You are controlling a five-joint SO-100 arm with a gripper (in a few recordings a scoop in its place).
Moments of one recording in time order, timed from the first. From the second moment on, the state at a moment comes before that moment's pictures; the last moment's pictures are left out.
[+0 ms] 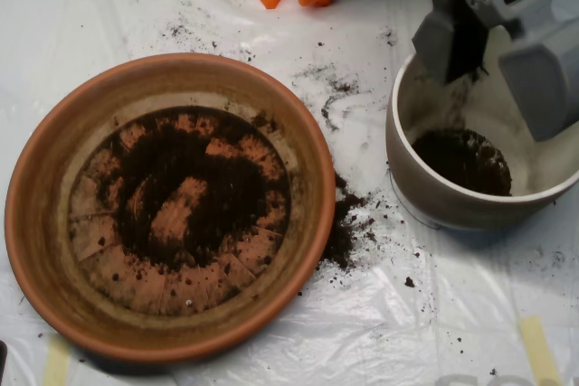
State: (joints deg) arm -25.6 95.5 72.1 82.1 -2.4
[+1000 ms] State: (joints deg) arm 12.8 92.8 85.1 73.2 0.3
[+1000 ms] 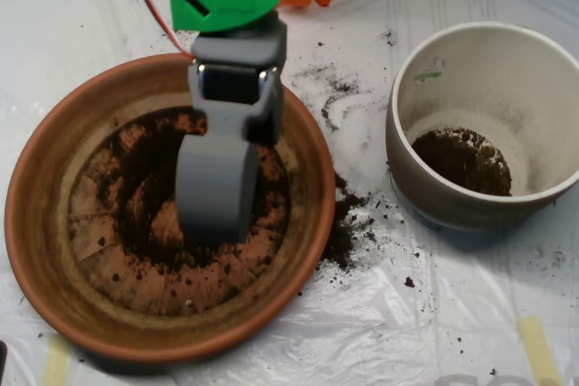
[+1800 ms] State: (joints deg) arm 19.3 83.8 102.3 68.6 -0.4
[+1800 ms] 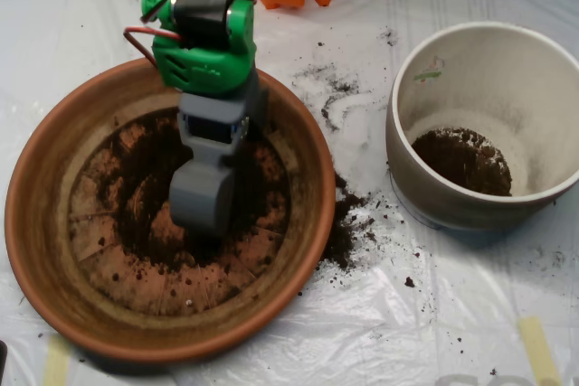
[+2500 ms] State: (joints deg) arm 20.3 75.6 99.0 61.6 -1.8
